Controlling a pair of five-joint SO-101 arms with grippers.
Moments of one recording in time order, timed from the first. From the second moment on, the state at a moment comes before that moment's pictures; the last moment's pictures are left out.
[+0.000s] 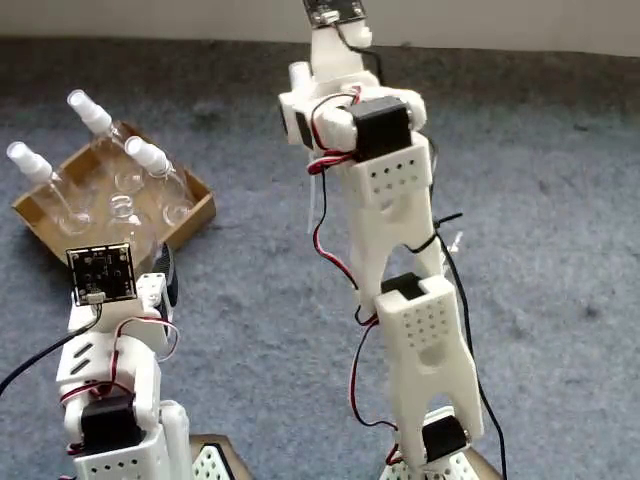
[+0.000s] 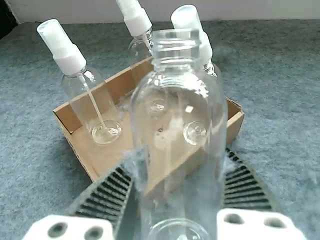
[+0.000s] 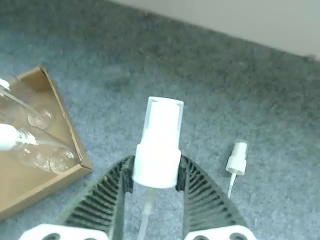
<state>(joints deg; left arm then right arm) -18.2 -104.2 82.3 54.3 -0.7 -25.3 40.9 -93.6 100.2 -1.4</state>
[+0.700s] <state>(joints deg) 1.5 -104.2 82.3 55.5 -0.7 -16.4 12.0 -94.8 100.4 -1.0</state>
